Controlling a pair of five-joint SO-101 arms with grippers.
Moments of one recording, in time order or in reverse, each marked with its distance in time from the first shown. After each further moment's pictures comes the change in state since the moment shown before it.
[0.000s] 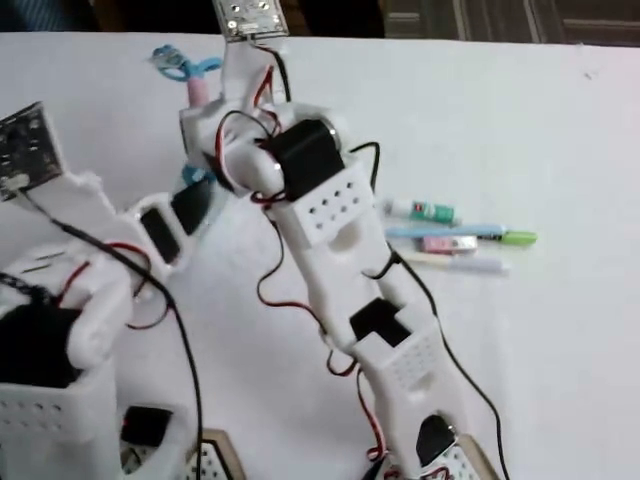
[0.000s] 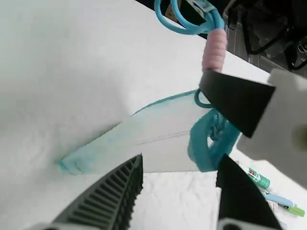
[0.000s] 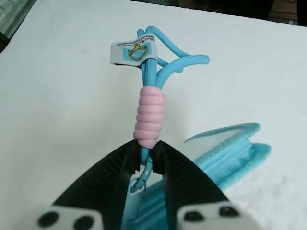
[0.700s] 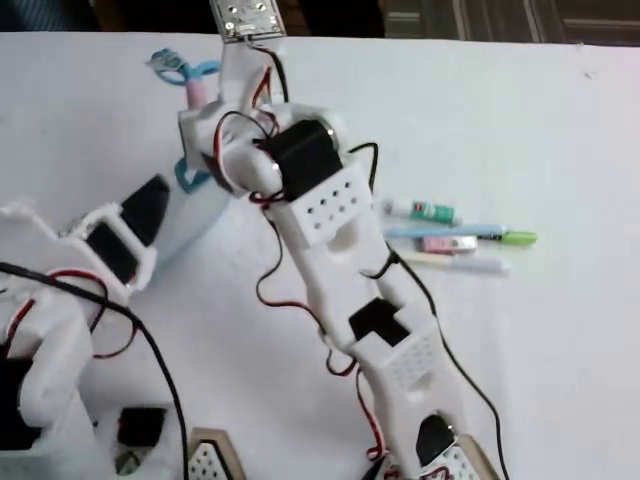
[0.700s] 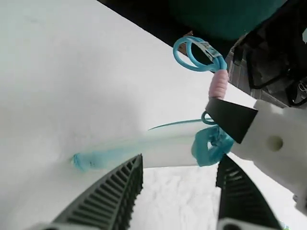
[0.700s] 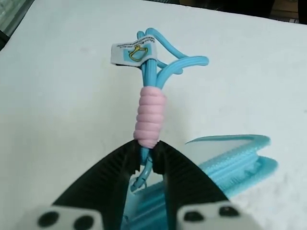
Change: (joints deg) left arm -3.8 -0.2 -12.7 8.3 0.0; right arm 0.0 0.0 0.1 0.0 -0.1
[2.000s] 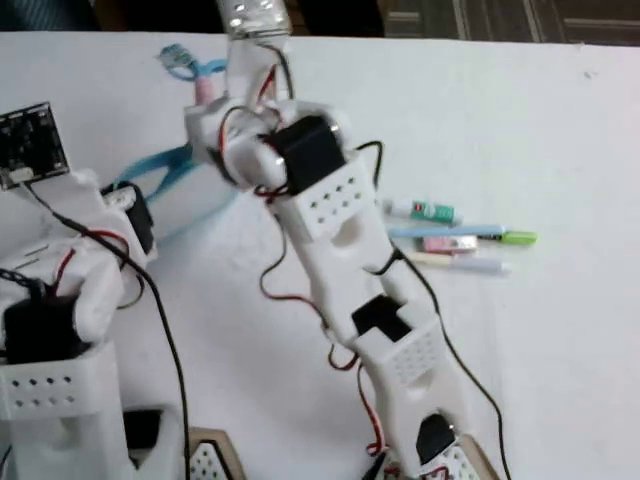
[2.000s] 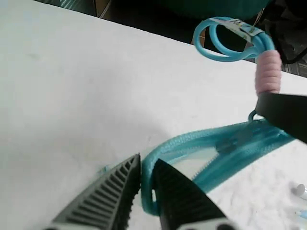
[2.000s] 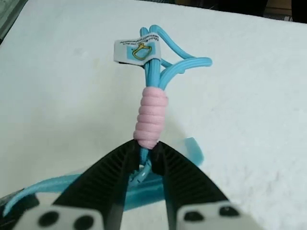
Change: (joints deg) left arm -5.0 0.0 25.7 -22.7 -17.8; right arm 3.8 0.2 0.1 0.0 -0.2
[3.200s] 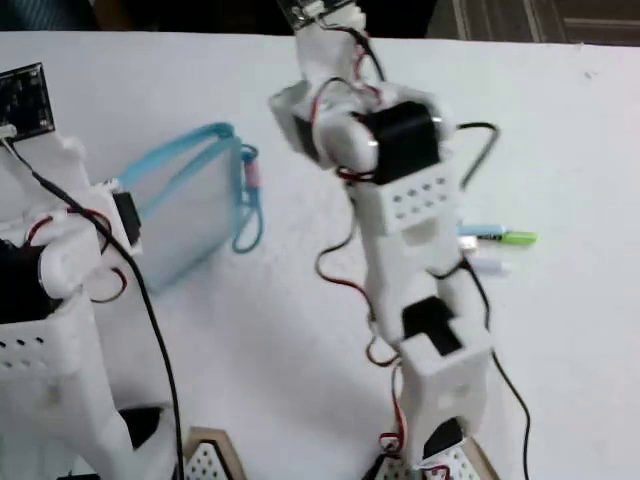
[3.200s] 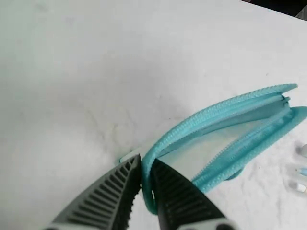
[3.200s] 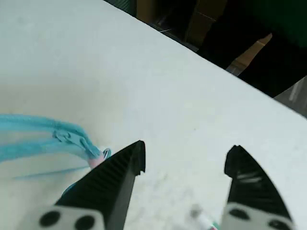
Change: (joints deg) left arm -0.5 14.2 -25.1 23.3 -0.4; right arm 12.1 -13.9 6.9 4.9 34.3
